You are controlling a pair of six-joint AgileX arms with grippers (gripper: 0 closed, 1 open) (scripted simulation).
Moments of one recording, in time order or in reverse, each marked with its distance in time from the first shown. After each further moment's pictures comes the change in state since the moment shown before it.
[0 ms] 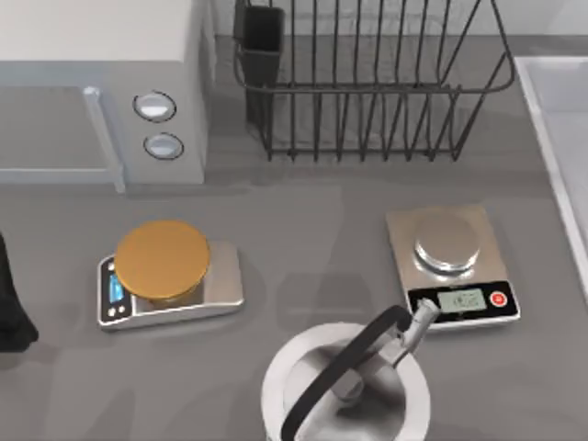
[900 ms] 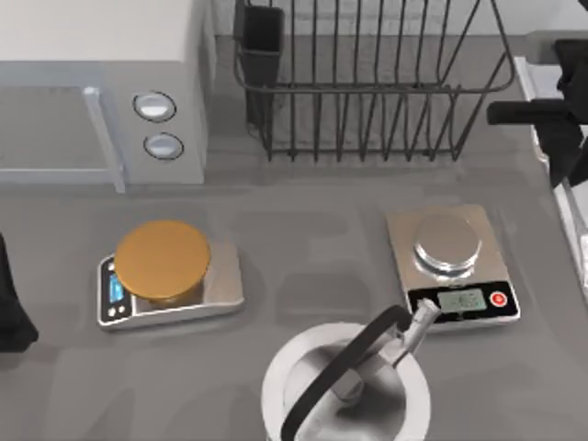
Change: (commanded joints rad) left arm 0.000 0.000 0.000 0.000 0.000 0.000; right arm 0.437 -0.559 -0.556 -0.046 0.003 0.425
